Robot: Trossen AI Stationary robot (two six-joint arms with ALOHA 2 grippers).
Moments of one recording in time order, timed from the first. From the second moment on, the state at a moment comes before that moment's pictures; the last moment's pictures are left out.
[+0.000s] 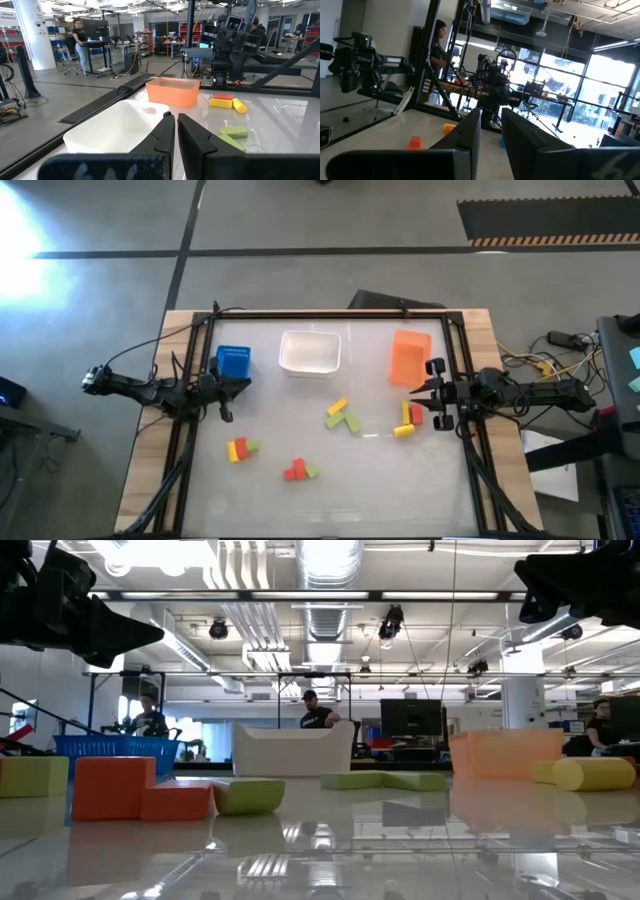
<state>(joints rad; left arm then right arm) -0.26 0.08 0.00 0.08 -0.58 0.03 0.00 0.19 0.01 0.40 -0.18 -0.24</state>
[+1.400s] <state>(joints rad) -0.25 0.09 0.01 0.33 -0.83 -0.01 0.00 0.30 0.01 0.61 0.16 0.38</state>
